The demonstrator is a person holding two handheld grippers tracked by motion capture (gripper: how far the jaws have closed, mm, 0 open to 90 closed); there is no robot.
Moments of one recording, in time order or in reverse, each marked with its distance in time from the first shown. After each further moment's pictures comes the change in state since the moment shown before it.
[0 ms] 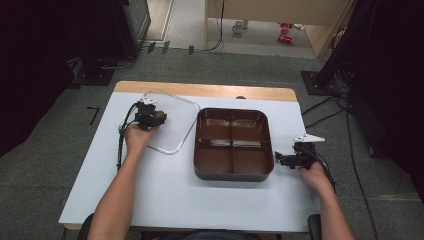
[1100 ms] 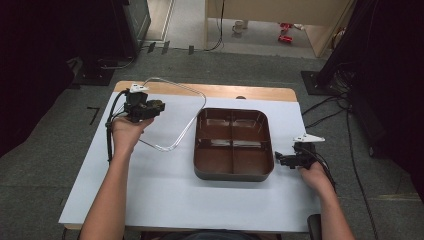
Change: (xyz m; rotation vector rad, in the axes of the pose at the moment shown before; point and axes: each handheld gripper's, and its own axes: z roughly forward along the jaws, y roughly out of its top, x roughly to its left) left arm -0.027 0.048 -0.102 -0.095 -0.124 0.027; right arm 0.000 0.000 0.000 -0.001 0.000 -0.002
